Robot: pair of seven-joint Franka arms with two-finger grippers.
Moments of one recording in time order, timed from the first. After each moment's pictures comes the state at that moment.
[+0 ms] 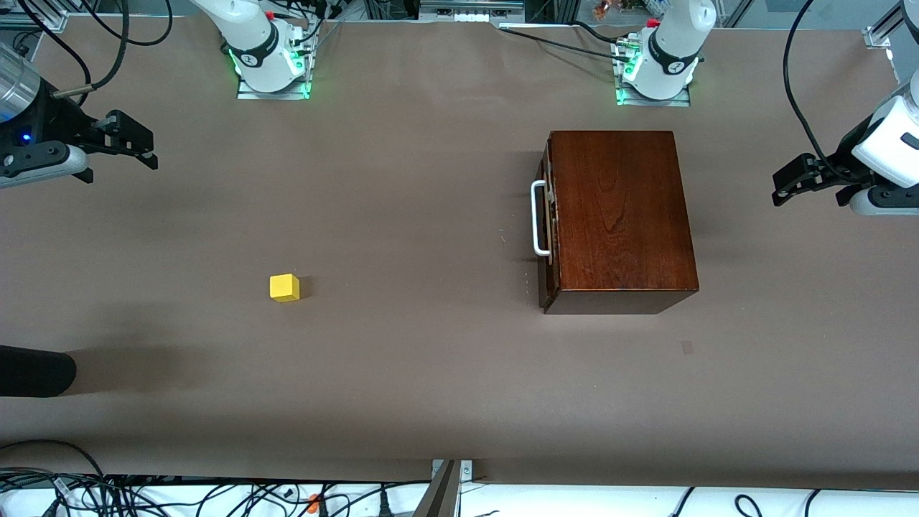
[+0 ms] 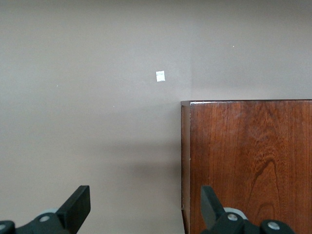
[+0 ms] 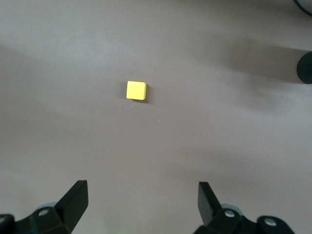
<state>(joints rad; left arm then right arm) -0.04 0.01 0.02 -1.64 0.03 1.67 -0.04 0.08 -0.01 -0.01 -1.59 0.02 1.59 -0.16</state>
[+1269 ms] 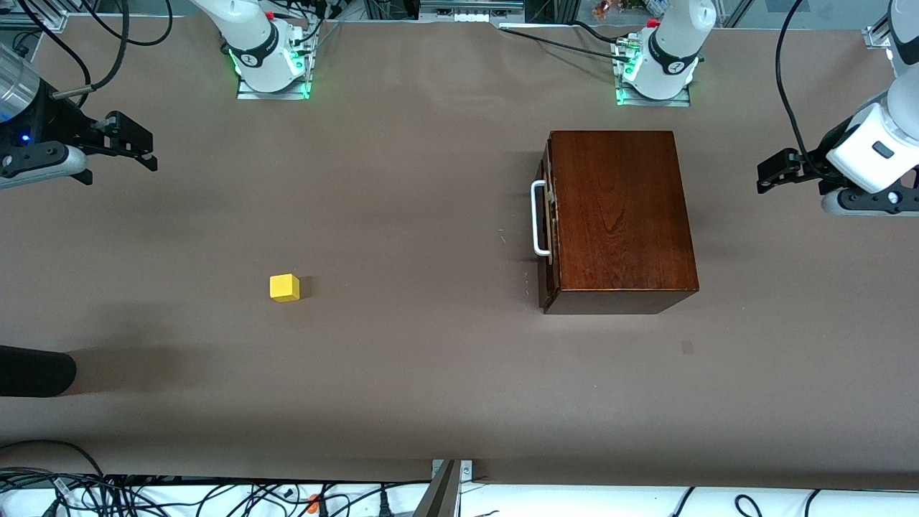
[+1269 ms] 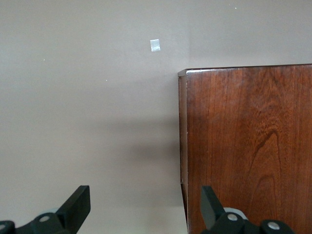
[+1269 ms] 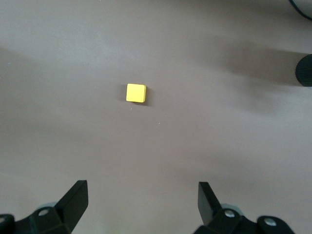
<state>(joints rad) -0.05 0.03 0.00 -1.64 0.02 1.57 -0.01 0.08 -0.01 -0.01 -1.59 0.02 1.60 -0.16</state>
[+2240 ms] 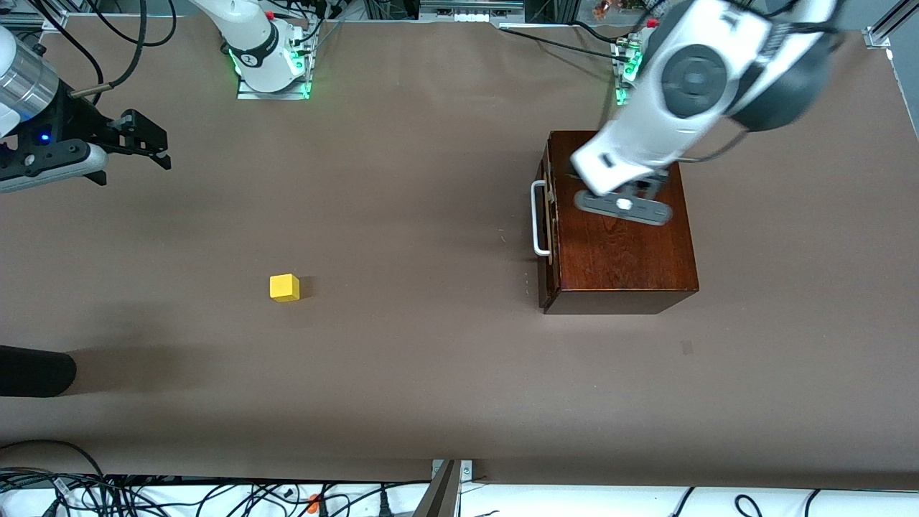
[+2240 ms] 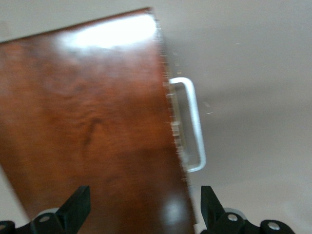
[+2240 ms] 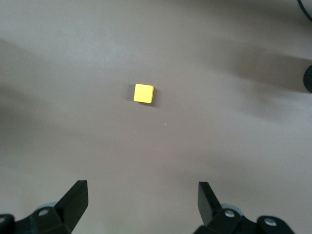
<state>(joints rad) -0.13 0.23 -0.44 -1.63 0.01 1.68 -0.39 0.11 0.00 0.00 -1.59 0.02 1.60 -0.17</state>
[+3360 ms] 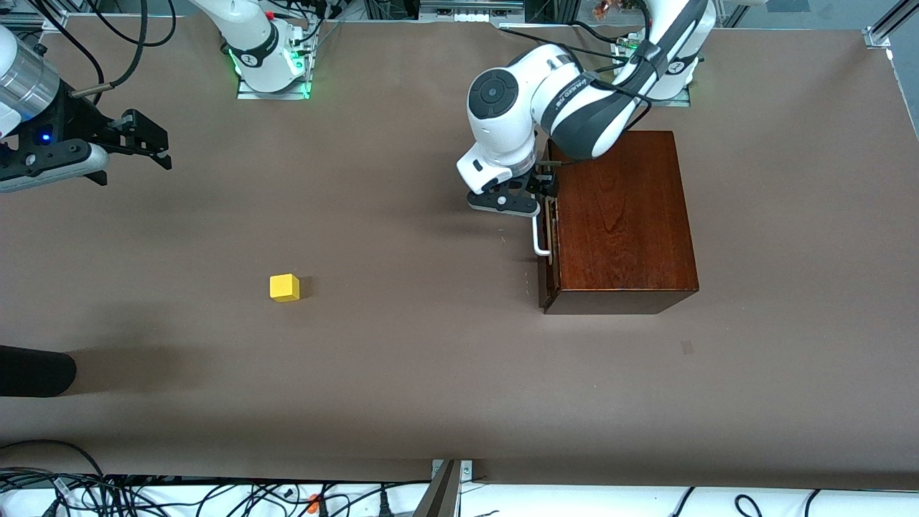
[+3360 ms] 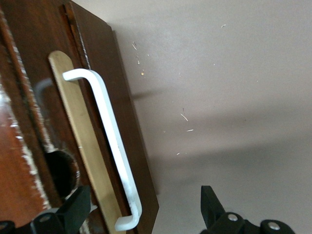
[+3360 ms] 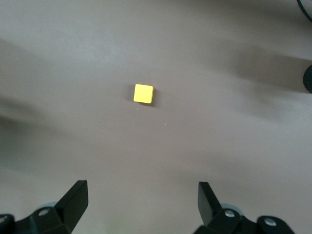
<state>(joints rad) -0.37 0.42 -0.44 -1.74 0.28 1.91 -0.70 0.11 0.00 0.00 -1.59 0.02 1.60 -0.17</state>
